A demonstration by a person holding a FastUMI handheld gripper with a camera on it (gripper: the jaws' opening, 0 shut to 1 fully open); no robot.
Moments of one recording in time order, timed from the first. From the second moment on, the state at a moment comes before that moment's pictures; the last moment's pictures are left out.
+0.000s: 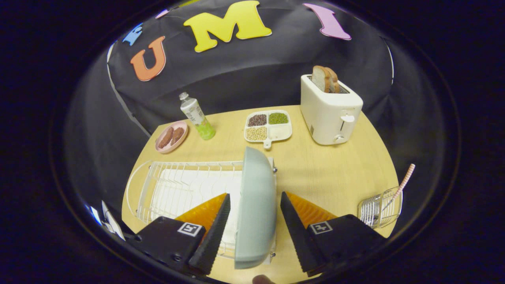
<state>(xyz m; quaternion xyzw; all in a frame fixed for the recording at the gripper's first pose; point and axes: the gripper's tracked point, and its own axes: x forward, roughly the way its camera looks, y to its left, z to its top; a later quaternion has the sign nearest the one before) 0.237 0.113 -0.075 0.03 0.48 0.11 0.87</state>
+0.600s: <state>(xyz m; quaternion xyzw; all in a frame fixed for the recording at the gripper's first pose) 0.233 0.105 -0.072 -0.01 0.48 -0.06 0.87</state>
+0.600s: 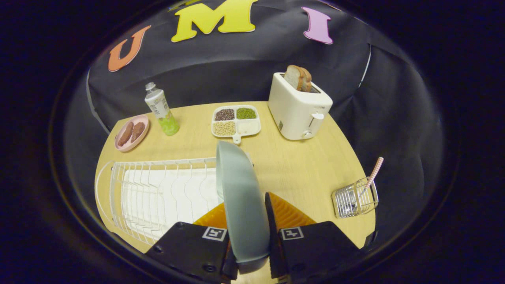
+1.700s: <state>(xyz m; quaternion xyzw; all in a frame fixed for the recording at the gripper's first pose) 0.056 0.129 -0.014 0.06 0.41 0.07 0.91</state>
